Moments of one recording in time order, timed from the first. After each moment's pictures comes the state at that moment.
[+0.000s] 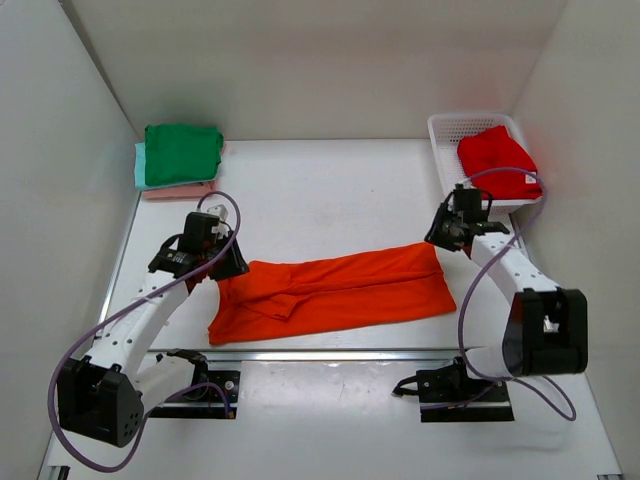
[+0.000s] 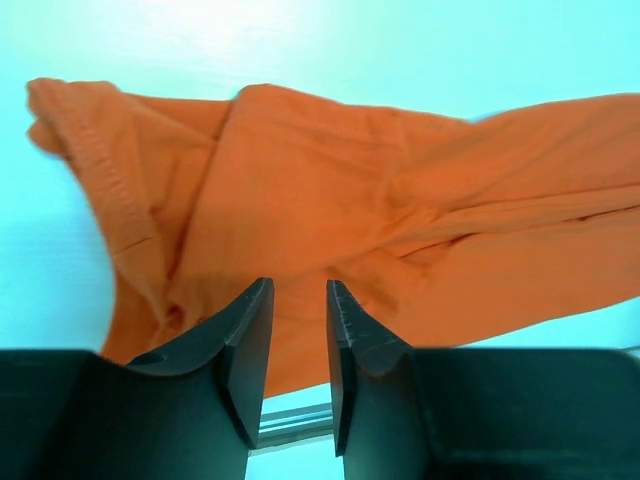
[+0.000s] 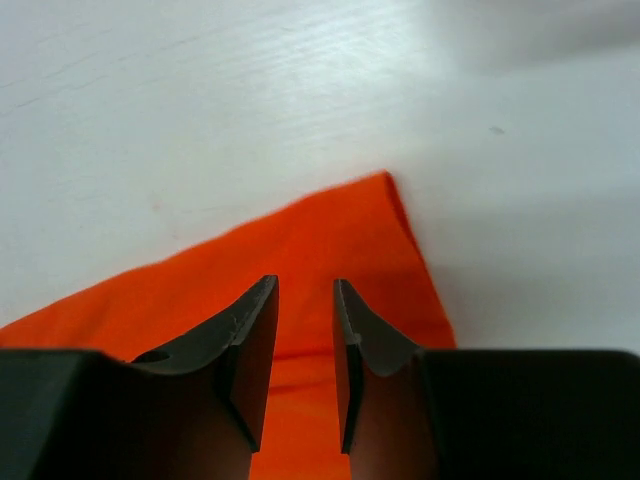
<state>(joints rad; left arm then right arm) -0.27 1.05 0.79 -0.65 0.08 -0.47 0.04 1.36 0.86 -0.36 -0.02 0.40</state>
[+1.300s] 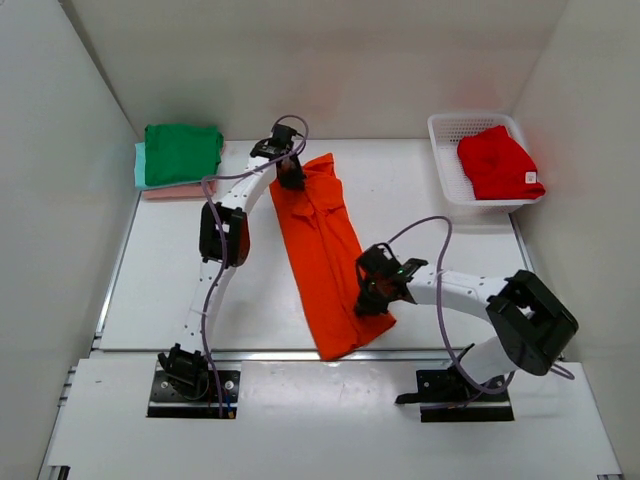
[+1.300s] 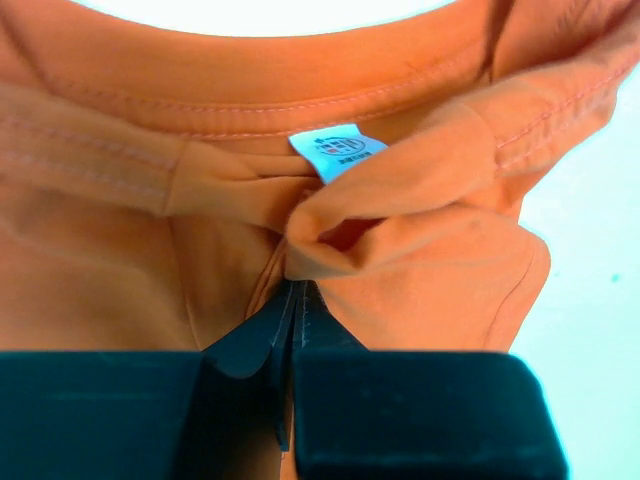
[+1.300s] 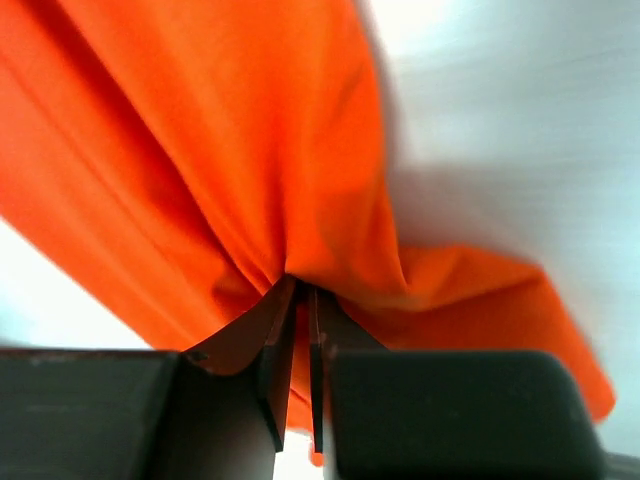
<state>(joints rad) -0.34 2.70 2.53 -0.79 0.05 -0.59 0.75 1.45 0.71 -0.44 -0.01 1.07</state>
